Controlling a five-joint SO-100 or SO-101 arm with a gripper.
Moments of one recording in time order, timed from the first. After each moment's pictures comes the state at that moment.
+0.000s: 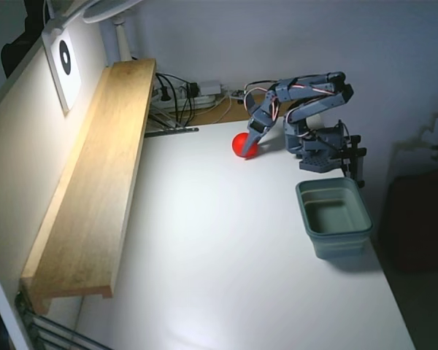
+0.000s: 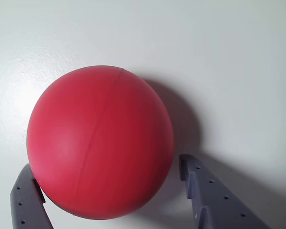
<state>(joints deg) 60.6 151.3 163.4 47.5 -90.1</state>
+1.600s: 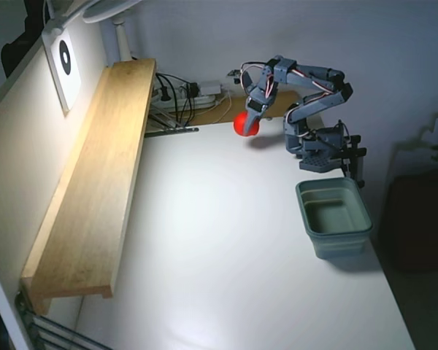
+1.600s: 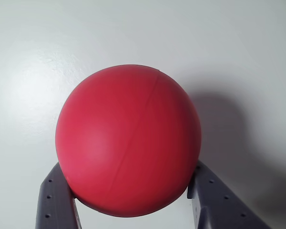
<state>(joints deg) 60.6 149.8 138.3 74.3 -90.1</state>
